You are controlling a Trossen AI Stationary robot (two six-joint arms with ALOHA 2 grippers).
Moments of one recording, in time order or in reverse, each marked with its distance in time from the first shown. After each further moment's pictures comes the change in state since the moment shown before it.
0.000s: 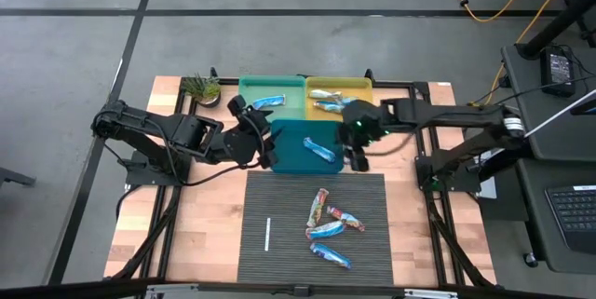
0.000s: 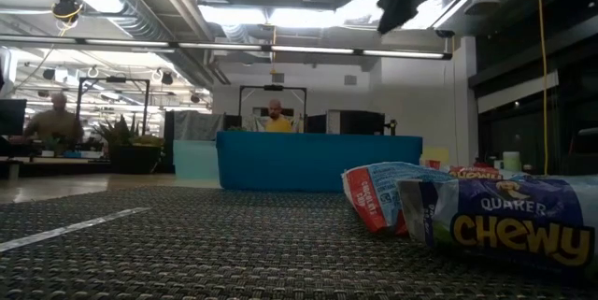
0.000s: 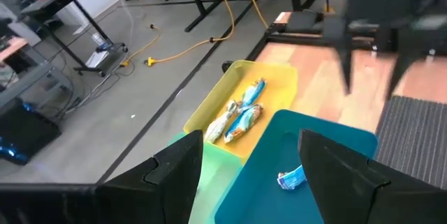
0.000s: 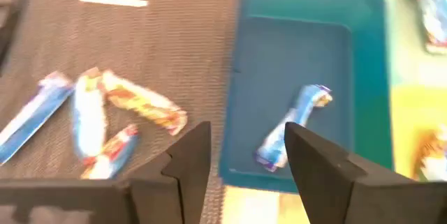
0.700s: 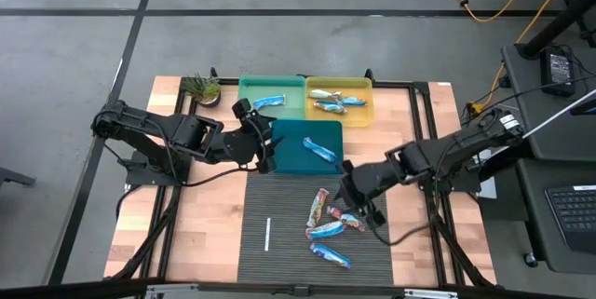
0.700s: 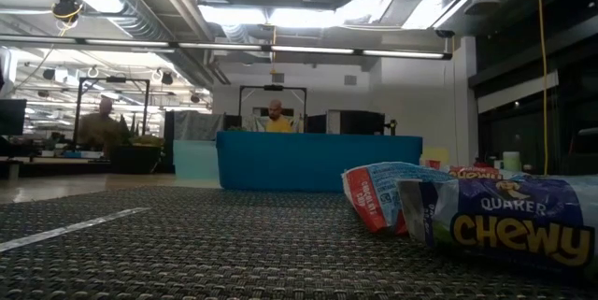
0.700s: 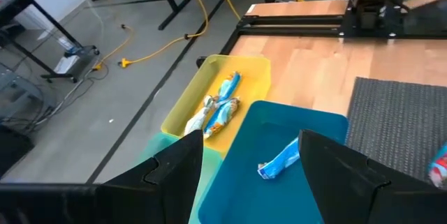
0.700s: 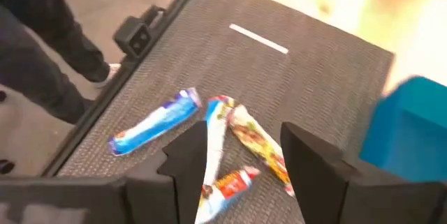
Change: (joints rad) left arm 0.000 0.000 0.000 0.001 0.108 0.049; right arm 0.457 0.027 0.000 0.156 0.050 0.067
